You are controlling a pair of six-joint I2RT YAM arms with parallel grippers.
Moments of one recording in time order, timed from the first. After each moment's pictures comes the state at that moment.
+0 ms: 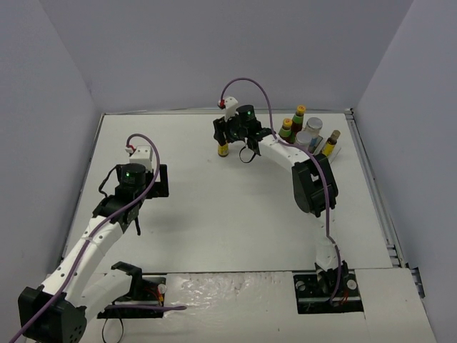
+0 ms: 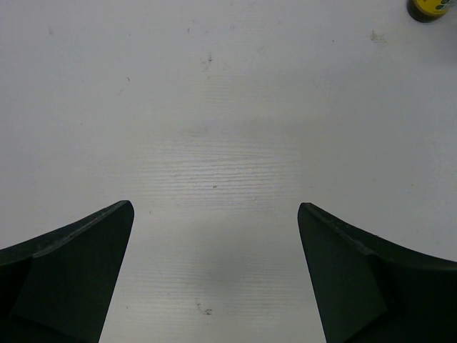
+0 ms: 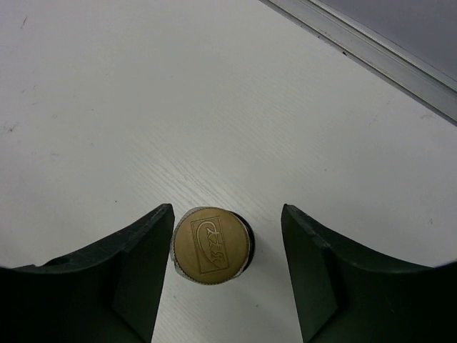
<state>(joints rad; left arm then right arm) -0.30 0.93 0.75 -0.41 -0.24 -0.17 0.49 2.22 1.76 0.01 -0.23 -0.05</state>
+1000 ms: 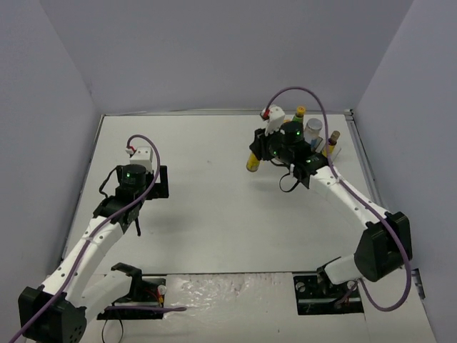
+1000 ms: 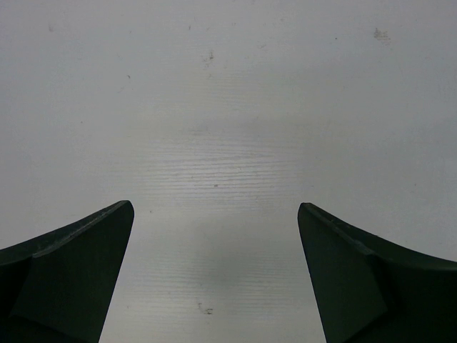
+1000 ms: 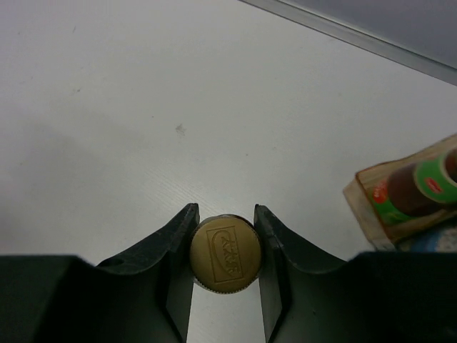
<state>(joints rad) -0.30 0.94 0.75 -0.41 -0.24 -0.17 0.44 1.43 1.12 -0.08 -0.15 0.03</state>
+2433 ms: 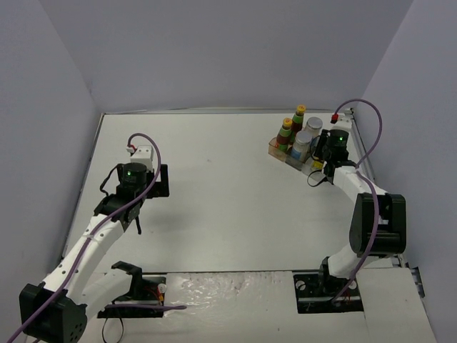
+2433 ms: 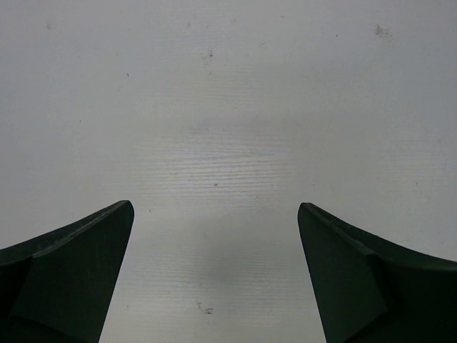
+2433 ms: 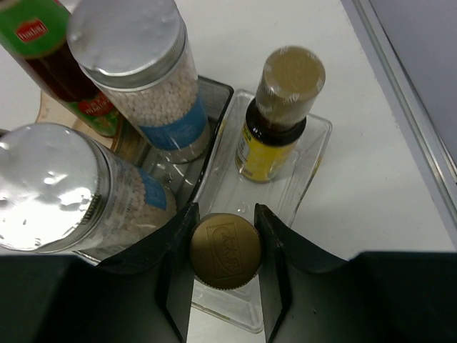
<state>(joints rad) -0.30 0.95 0.75 -0.41 -0.24 -0.17 -0.04 1.56 0.90 0.19 0.19 0.14</state>
